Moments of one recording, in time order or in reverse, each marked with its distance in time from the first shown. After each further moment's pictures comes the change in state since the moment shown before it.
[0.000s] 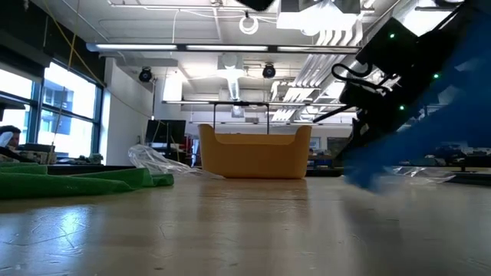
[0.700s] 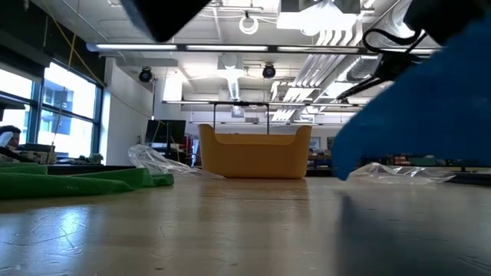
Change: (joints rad) left arm -0.041 0.000 0.000 -0.178 -0.113 -0.145; right arm 0.375 -0.074 0.060 -0.315 0.135 0.352
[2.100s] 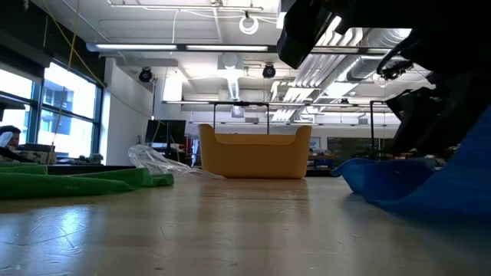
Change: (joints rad) left arm 0.171 0.000 0.000 0.130 0.082 0.211; right arm 0.180 0.049 -0.045 0.333 -0.347 0.001
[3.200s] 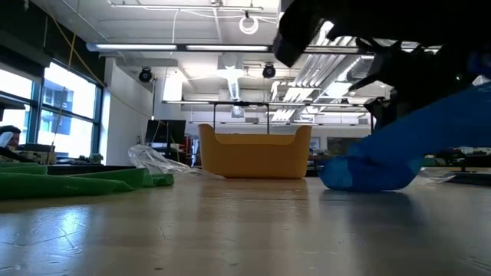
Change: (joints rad) left arm -0.007 -0.001 0.000 -0.029 -0.031 0.036; right arm -0.285 -0.095 0.000 -0.181 -0.068 -0.249
